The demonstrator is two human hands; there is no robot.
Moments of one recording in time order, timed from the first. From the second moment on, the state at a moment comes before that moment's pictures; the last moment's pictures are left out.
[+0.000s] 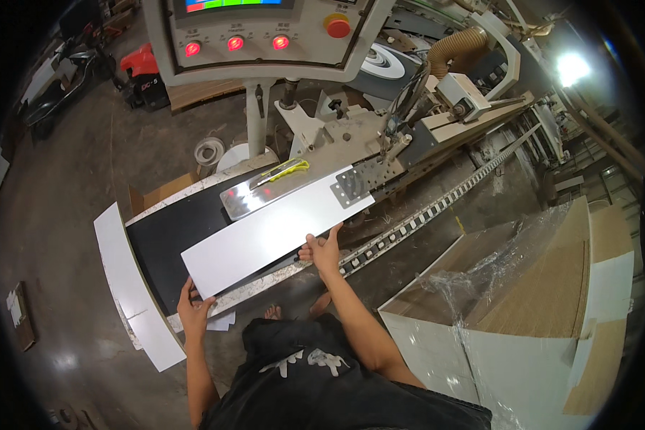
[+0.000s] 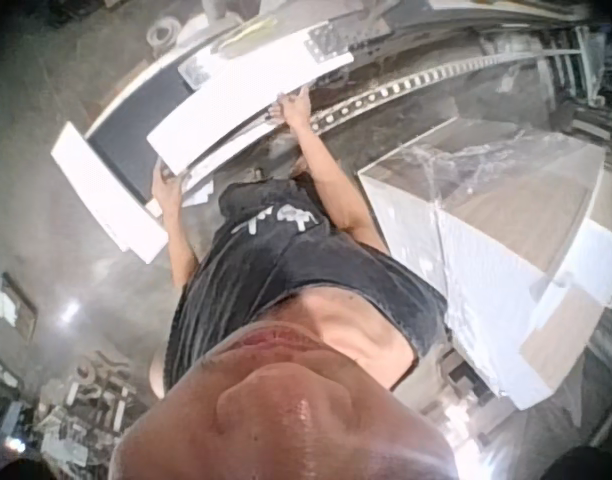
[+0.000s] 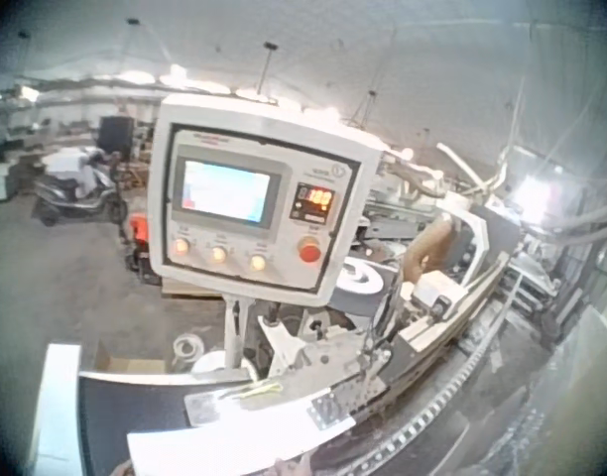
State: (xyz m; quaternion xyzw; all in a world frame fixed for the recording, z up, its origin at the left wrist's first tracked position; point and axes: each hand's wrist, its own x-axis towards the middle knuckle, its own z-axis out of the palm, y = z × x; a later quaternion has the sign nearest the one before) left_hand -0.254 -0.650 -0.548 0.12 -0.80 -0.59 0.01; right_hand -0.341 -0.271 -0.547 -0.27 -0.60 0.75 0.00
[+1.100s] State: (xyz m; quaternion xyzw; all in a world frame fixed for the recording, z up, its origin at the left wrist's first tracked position) left_hand -0.364 -0.379 -0.549 -0.15 -0.94 -0.29 0.12; right_hand -0.324 0.006 -0.554 -0.31 -0.62 0.70 0.19
